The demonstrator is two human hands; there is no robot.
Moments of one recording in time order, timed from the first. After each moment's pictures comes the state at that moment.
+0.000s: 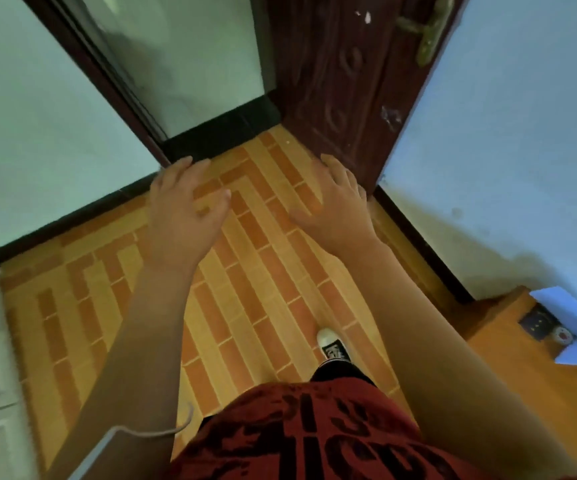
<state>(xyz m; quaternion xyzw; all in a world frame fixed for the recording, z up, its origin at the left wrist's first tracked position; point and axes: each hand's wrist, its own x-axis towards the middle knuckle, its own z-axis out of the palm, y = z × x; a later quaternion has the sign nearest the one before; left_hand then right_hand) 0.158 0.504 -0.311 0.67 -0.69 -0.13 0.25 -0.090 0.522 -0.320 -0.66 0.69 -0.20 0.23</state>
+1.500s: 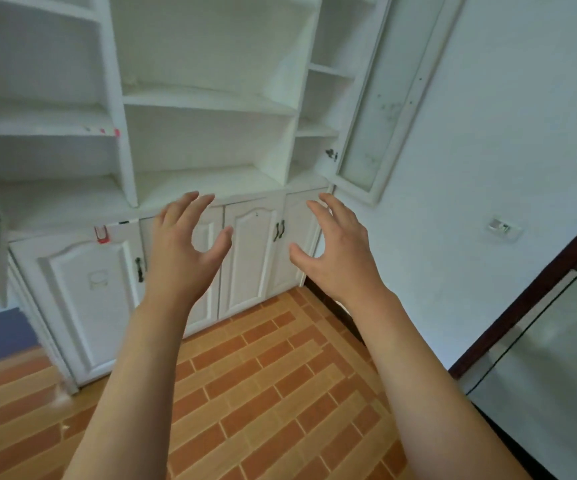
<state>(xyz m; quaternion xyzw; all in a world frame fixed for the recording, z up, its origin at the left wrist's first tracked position) 0.462 0.892 -0.127 0.83 -0.12 0.29 0.46 0.410 0.658 -0.081 -0.96 -0.03 -0.25 0.16</state>
